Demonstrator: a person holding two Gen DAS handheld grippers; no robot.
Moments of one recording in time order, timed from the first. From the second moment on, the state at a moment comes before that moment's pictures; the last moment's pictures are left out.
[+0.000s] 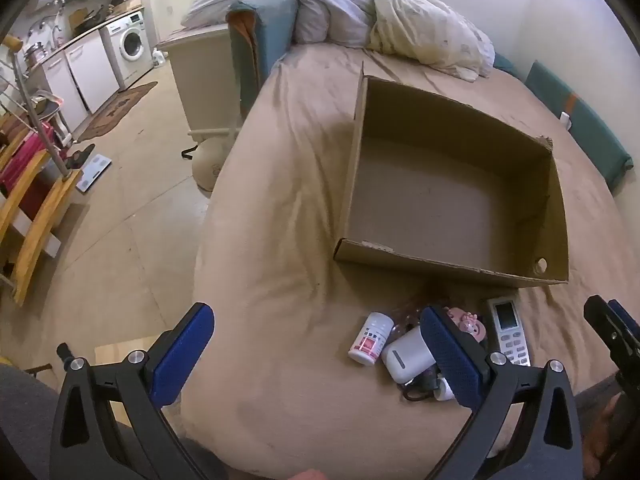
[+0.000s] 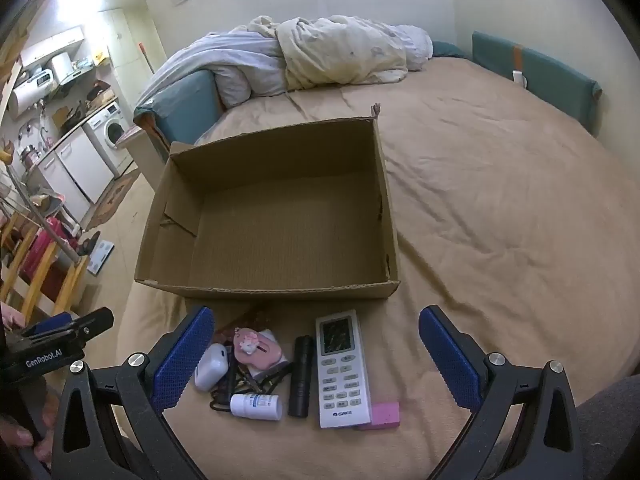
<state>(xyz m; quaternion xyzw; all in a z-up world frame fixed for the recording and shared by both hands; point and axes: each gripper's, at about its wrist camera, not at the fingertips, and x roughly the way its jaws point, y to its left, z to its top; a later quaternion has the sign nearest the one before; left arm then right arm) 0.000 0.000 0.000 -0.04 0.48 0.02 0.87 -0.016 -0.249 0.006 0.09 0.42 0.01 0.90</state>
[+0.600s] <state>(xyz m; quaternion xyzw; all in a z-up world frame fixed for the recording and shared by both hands) 0.004 0.001 0.001 -0.04 0.49 0.02 0.87 -0.016 -0.243 0.005 0.08 0.42 0.01 0.90</state>
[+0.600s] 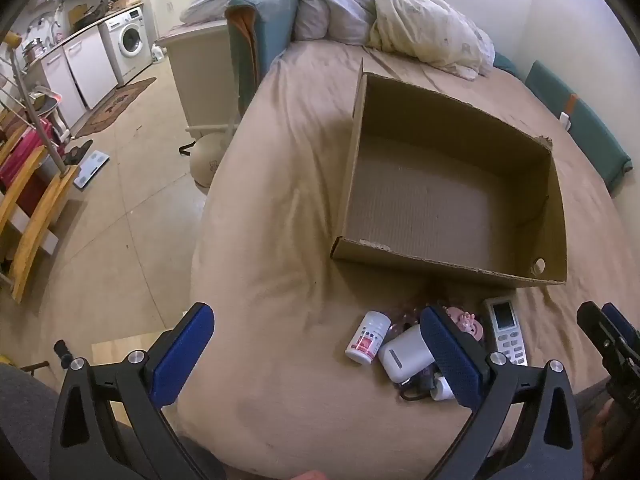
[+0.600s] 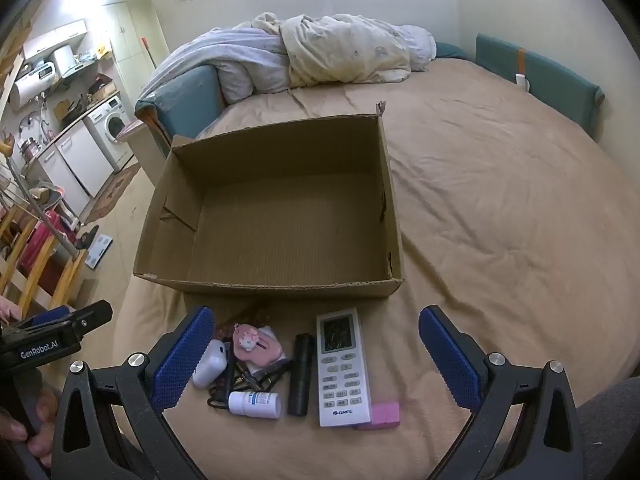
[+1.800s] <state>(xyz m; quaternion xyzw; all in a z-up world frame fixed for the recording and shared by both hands) 0.004 0.003 -0.009 -0.05 0.51 0.01 0.86 -0.015 -0.244 0.002 0.08 0.42 0.00 0.90</state>
